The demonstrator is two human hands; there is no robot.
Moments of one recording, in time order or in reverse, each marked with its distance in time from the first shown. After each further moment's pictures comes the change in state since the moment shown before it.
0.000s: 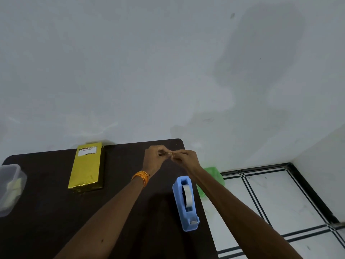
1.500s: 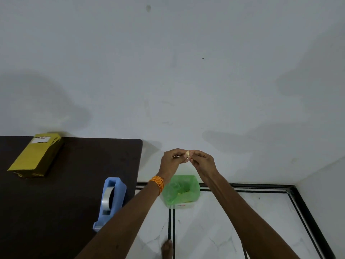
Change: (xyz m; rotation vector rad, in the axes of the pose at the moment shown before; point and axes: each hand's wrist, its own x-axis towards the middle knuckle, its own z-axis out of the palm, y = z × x) left_hand 0.063 0.123 0.350 -0.493 0.147 -0.251; right_hand 0.052 -0.033 -0.354 0.312 -0.082 0.026
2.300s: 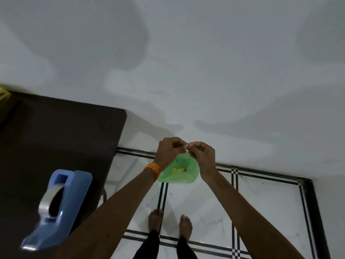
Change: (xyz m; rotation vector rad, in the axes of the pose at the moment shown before) left_hand 0.133 -0.145 0.015 0.335 0.058 -0.149; right_hand 0.171 0.090 -0.081 -0.333 0.011 0.072
